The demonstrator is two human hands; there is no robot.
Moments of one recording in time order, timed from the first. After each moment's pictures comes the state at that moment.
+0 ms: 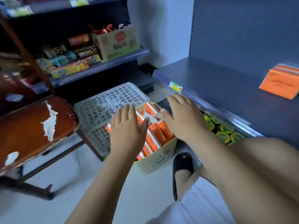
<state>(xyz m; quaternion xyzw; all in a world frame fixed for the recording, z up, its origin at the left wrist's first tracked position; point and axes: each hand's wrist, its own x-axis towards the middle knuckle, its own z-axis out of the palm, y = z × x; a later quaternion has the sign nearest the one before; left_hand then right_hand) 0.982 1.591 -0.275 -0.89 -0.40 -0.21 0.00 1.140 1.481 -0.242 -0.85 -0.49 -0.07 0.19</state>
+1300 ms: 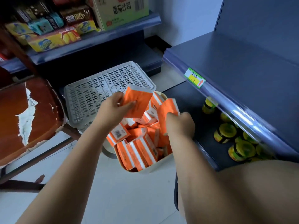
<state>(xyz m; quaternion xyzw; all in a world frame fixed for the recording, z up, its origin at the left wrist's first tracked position) 1.021 1.762 -0.321 -0.81 -0.43 -0.19 -0.35 1.164 1.608 -0.342 -0.85 -0.02 0.23 0.47</state>
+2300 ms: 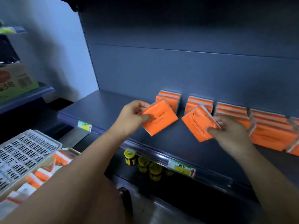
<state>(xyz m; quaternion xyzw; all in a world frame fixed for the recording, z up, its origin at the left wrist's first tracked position) 1.257 1.472 -0.187 -0.80 -0.02 -0.14 -0.58 1.294 1.160 -0.199 -0.89 -0.10 -0.09 0.44</state>
